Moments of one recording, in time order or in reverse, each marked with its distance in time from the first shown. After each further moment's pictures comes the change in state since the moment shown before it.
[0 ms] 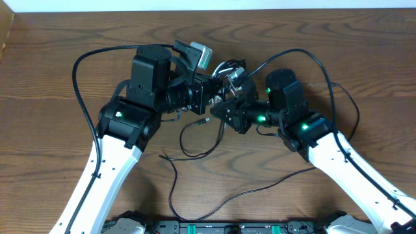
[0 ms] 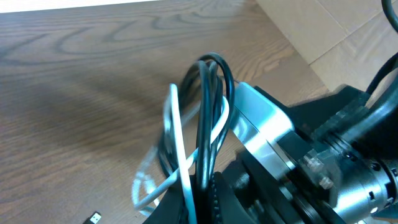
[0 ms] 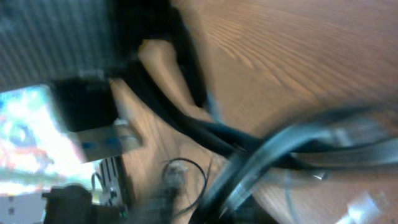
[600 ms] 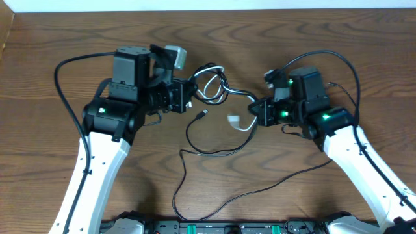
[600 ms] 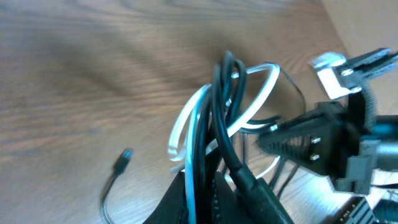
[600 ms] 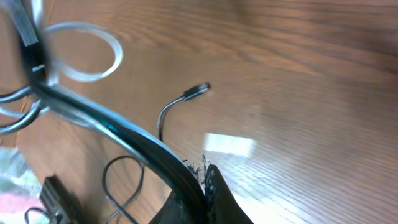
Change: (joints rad) left arm 0.154 0.001 0.000 -0.176 -0.050 0.009; right arm -0.206 0.000 0.000 -0.331 0.180 0.001
